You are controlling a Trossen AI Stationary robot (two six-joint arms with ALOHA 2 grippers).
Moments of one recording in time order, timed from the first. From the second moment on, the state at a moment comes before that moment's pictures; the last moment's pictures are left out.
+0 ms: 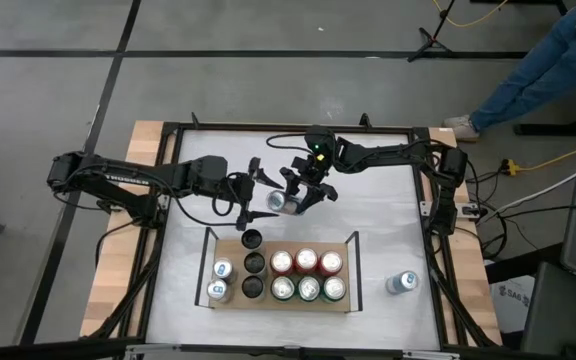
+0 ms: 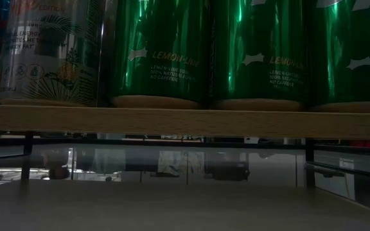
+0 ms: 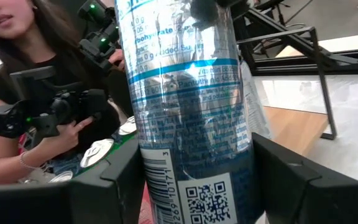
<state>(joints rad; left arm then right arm) 0.03 1.21 0.85 0.12 0.09 0.24 -0.34 1.90 1.20 0.43 -1.36 0.15</state>
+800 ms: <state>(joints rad) -0.04 1.23 0.85 0.21 0.09 0.25 -0.34 1.90 1.20 0.42 -1.51 0.16</state>
